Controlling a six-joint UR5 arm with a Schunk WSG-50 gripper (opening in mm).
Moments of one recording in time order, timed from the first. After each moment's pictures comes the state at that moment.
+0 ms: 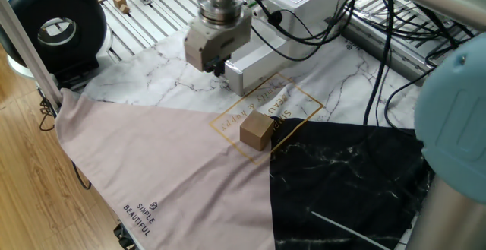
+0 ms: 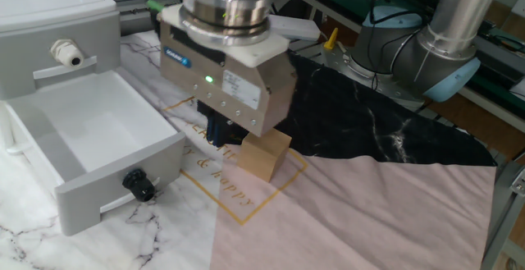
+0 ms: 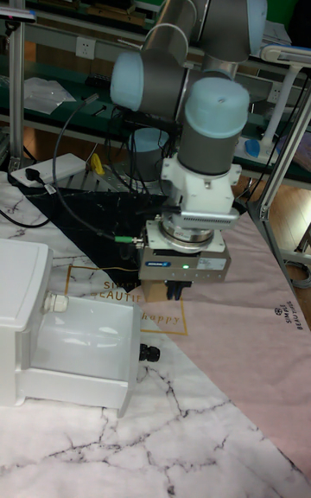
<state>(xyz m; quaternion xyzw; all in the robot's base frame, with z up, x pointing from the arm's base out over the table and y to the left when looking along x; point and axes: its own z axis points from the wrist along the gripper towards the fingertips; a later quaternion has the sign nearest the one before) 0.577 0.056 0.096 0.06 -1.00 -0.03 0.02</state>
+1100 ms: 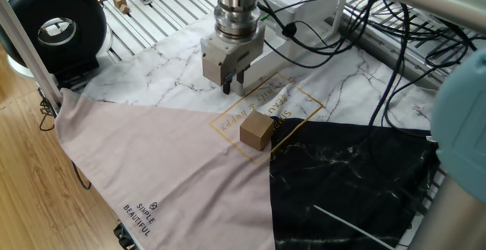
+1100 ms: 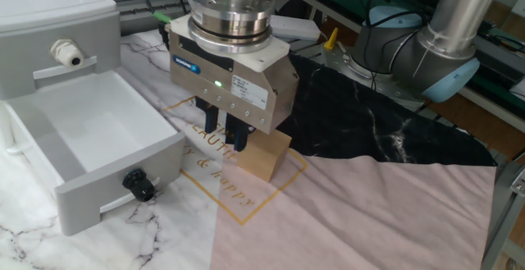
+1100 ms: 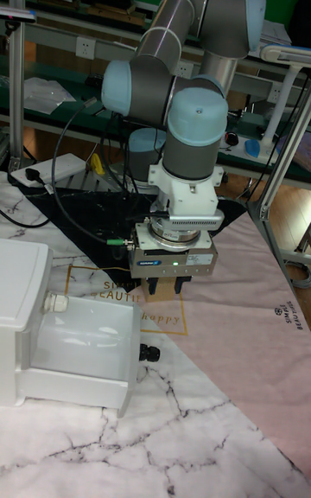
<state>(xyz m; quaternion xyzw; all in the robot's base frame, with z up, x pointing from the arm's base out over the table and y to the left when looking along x) 0.545 0.054 0.081 0.09 -0.99 -0.04 0.03</state>
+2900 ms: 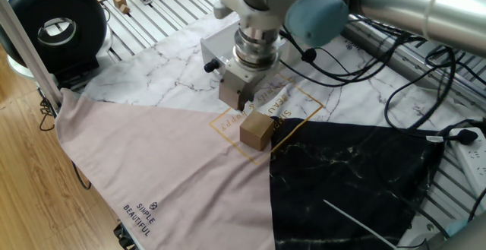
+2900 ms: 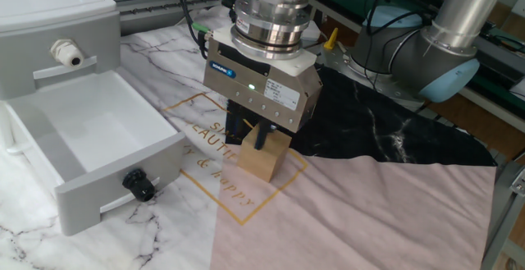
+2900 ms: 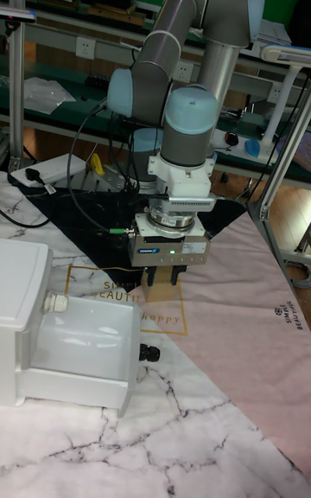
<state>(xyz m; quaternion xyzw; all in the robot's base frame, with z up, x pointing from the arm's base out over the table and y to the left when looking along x) 0.502 0.051 0.055 0.11 -0.99 -0.03 -0.03</state>
